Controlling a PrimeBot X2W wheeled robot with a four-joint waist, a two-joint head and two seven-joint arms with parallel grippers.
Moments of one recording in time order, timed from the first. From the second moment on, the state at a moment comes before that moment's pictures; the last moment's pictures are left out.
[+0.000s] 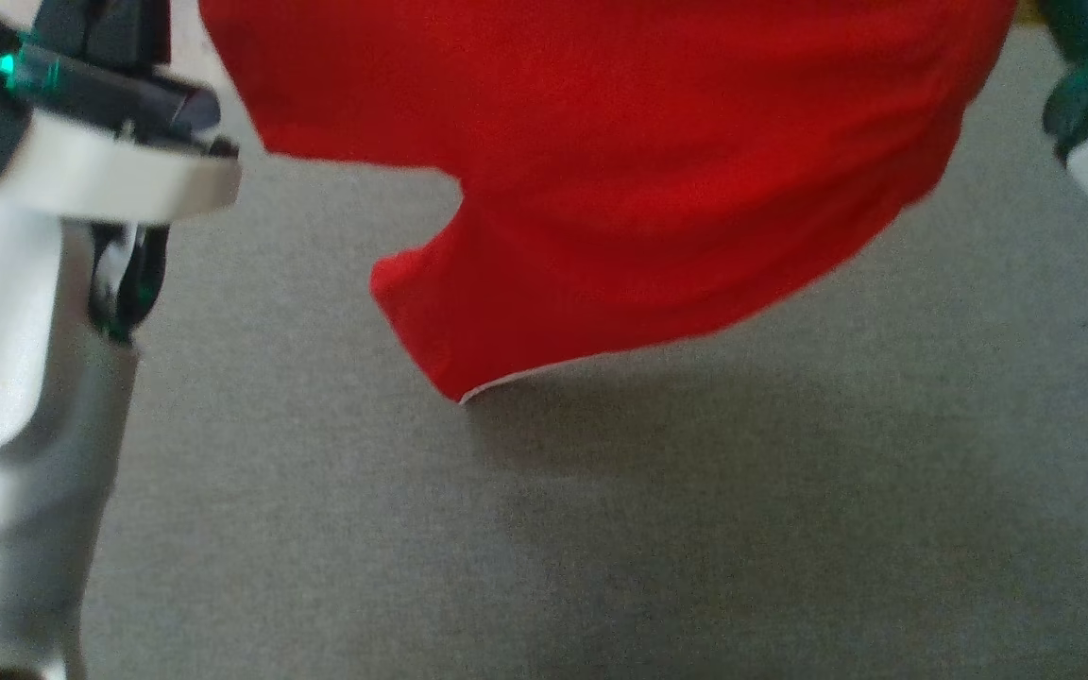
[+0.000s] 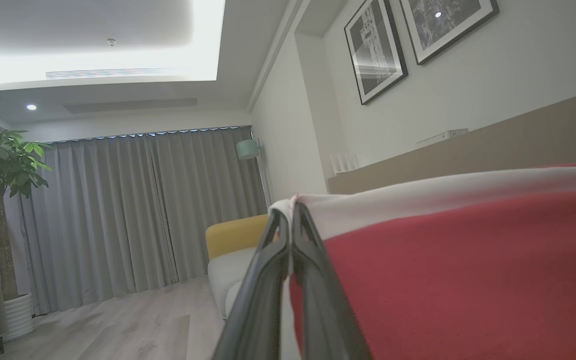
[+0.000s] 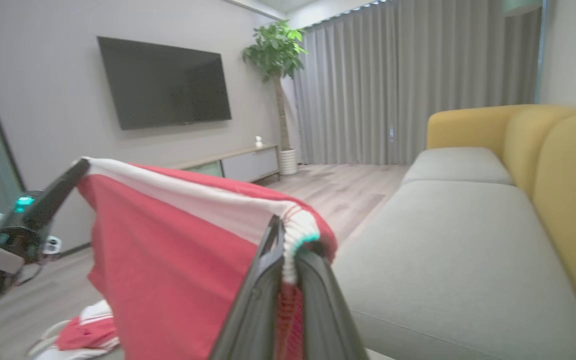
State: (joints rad) left arm -0.79 0.33 -0.29 0.16 -0.33 -0.10 -0.14; right arm -0.99 -0.82 0.86 0.09 1.22 0.13 -0.08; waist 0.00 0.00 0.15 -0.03
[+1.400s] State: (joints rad) left arm 0.06 0.05 -0.12 0.20 -0.21 -0.04 -0.26; right arm -0.30 -0.54 0.95 0.31 0.80 0.13 -0.26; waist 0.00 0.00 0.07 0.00
